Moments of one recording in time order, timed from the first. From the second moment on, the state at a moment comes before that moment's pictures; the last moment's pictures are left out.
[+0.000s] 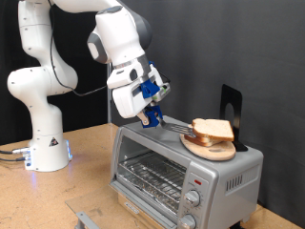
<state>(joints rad) 0.10 -0.22 0.05 -2.41 0.41 2.47 0.19</state>
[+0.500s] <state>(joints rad) 0.12 -0.20 0.07 -2.38 0.41 2.40 0.11</state>
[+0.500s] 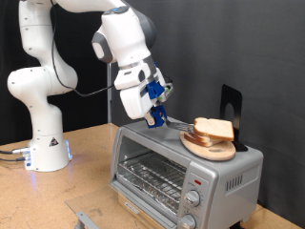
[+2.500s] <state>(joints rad) 0.13 -0.07 0.11 -2.26 0.34 2.50 0.26</state>
